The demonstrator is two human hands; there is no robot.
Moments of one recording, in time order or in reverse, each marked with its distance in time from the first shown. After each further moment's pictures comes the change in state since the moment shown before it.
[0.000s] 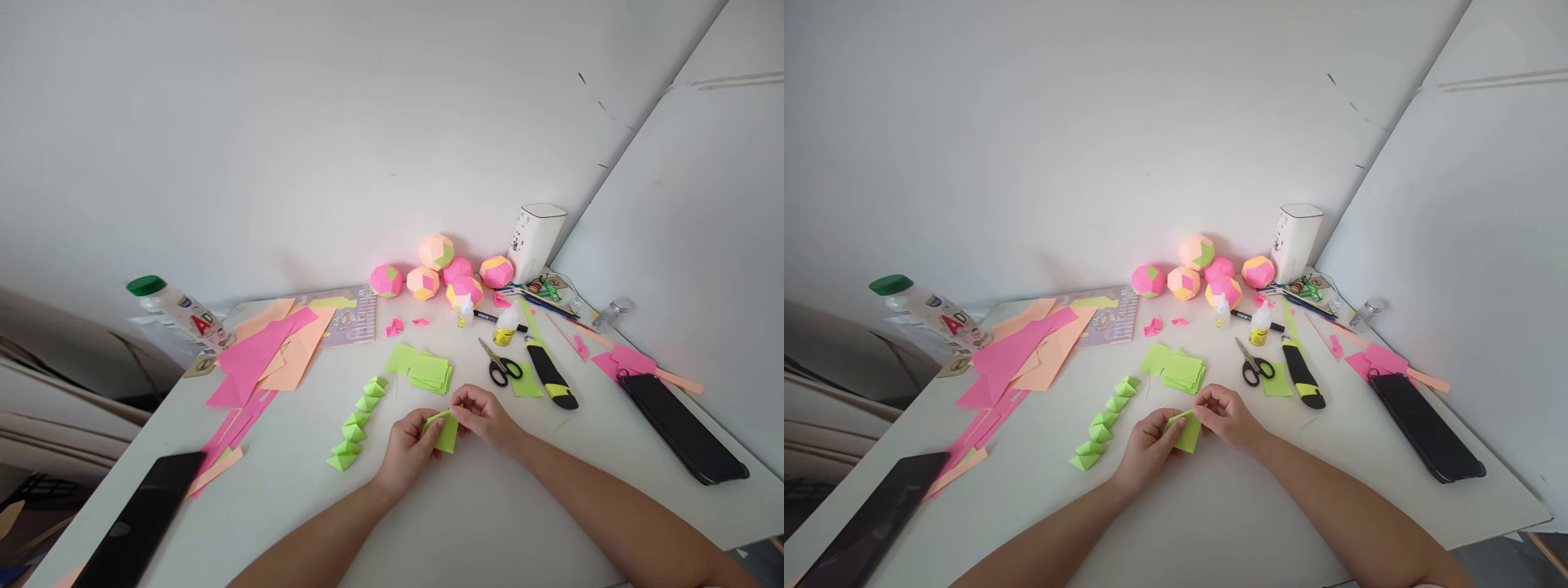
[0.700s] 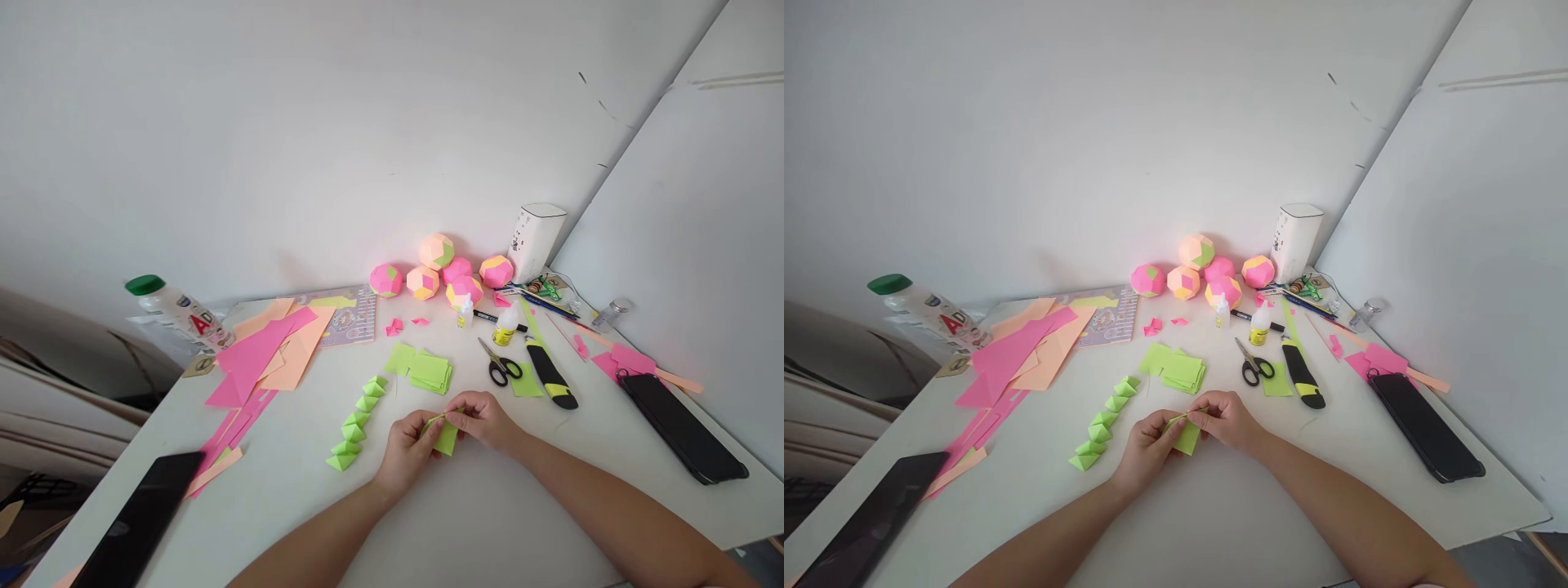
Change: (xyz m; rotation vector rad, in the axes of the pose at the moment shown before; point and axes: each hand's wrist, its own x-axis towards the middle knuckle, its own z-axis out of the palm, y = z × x) left_hand 0.000 -0.001 0.000 -0.001 -0.010 0.009; right_hand 0.001 0.002 0.001 -0.074 -0.028 -0.016
